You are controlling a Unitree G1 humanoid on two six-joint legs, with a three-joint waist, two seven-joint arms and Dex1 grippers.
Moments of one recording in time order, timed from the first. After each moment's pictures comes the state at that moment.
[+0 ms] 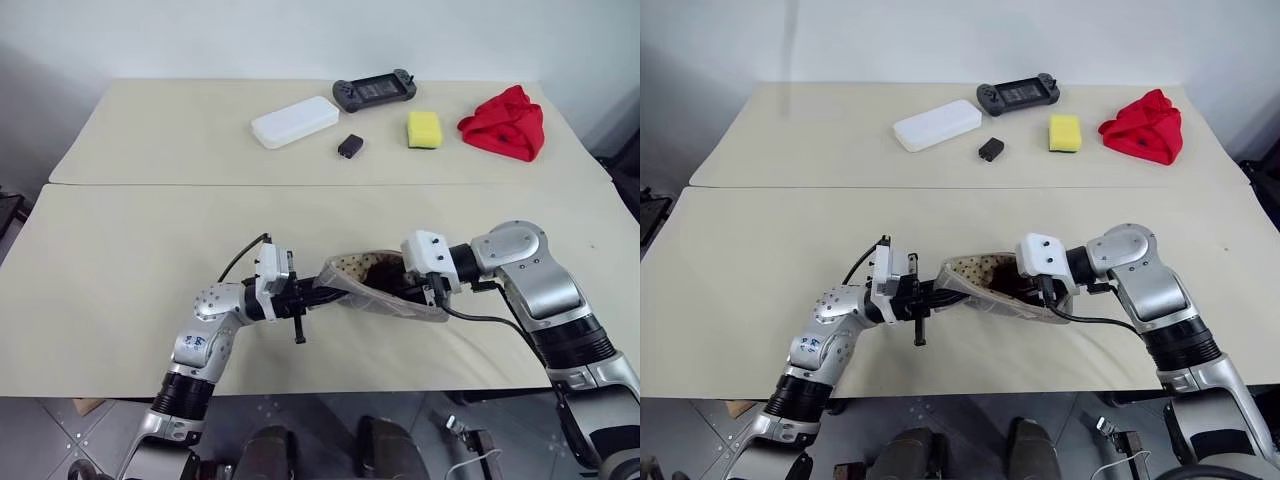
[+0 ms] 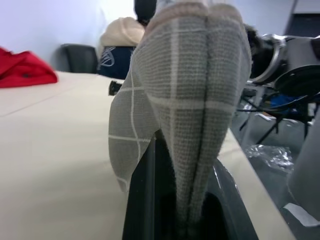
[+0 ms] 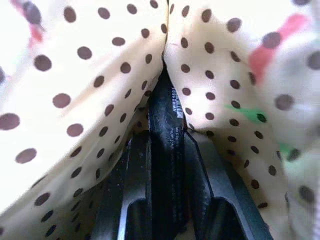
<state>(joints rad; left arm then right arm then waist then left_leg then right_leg) -0.38 0.27 -0.12 0.04 -0.45 0.10 -1.07 -0.65 -0.68 0.22 0.10 0.23 0.08 1.44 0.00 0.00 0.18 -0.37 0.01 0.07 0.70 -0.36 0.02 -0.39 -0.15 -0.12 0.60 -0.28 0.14</state>
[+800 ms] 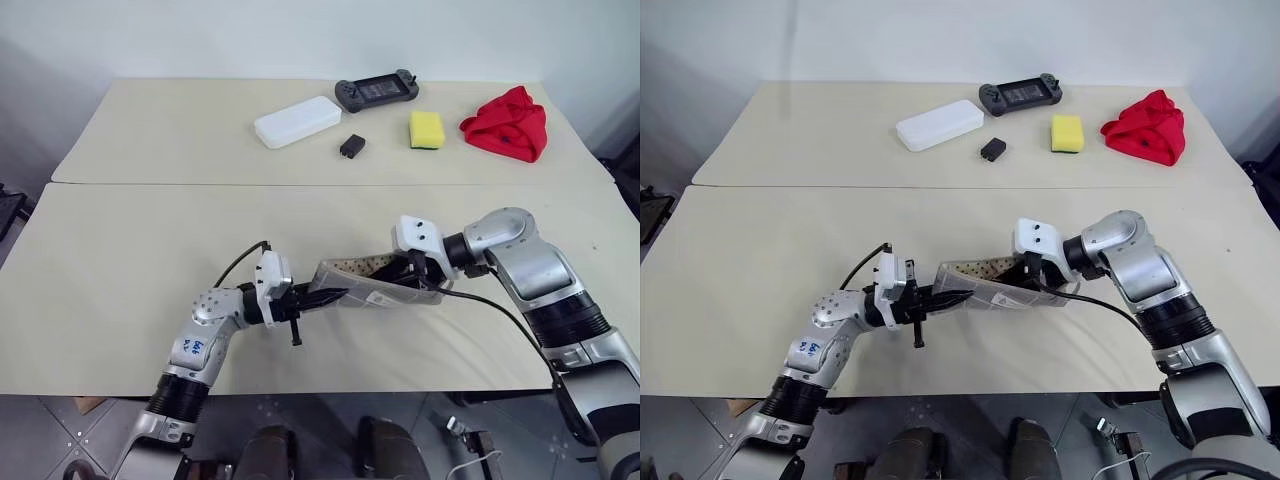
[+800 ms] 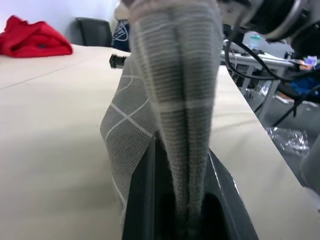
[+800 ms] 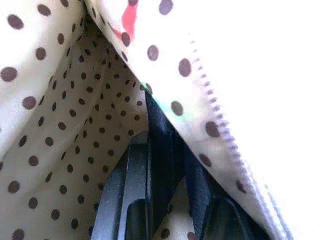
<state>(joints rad) -0.37 0.31 -0.16 0.09 -0.39 0.03 -1.03 -0.78 -0.70 0.32 0.19 0.12 0.39 1.39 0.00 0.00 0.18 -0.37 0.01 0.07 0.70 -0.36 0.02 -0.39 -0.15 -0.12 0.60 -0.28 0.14</state>
